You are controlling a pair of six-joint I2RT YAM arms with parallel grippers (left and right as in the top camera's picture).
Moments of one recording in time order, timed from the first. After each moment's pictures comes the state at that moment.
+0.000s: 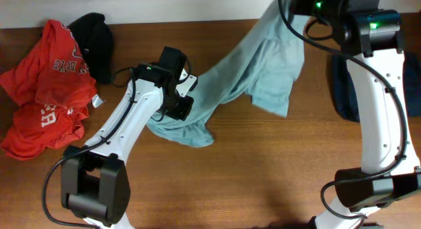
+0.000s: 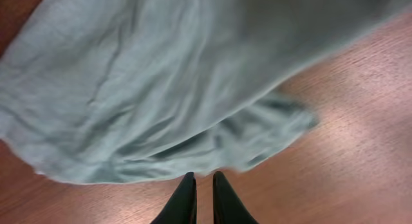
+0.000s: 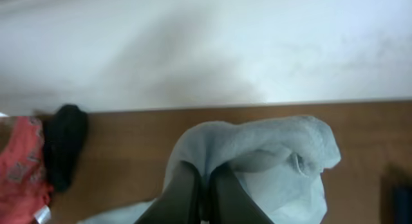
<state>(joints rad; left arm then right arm) -0.35 1.86 1.53 -1.07 0.08 0.11 0.08 1.84 2.20 -0.82 -0.16 0.22</state>
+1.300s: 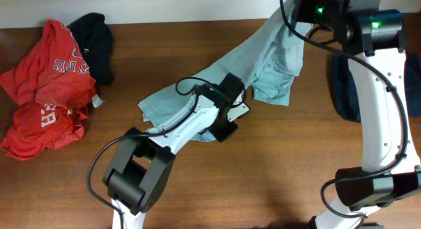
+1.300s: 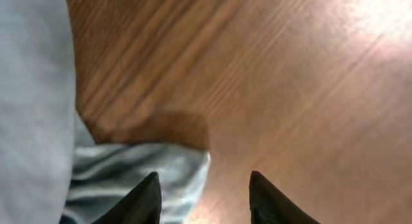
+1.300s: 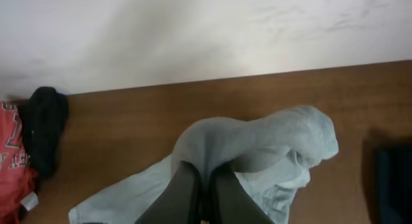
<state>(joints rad) -0.67 2.06 1.53 -0.90 0.07 0.24 0.07 1.85 2.20 -0.95 -0.13 0.22</state>
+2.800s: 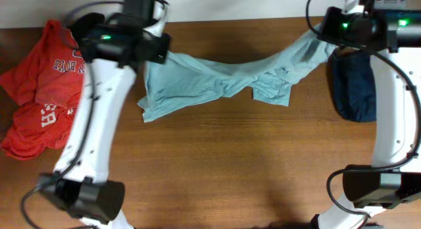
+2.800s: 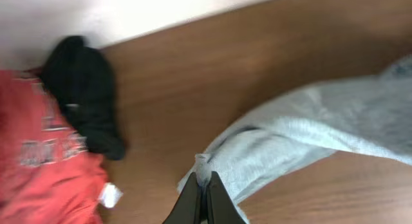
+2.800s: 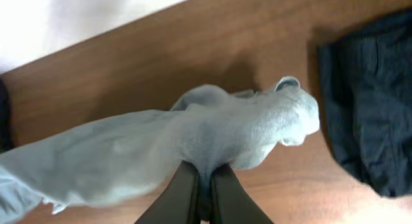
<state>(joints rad) -0.25 1.86 2.10 -1.13 -0.14 0.06 -0.08 1.85 2.20 -1.24 -0.13 0.26</state>
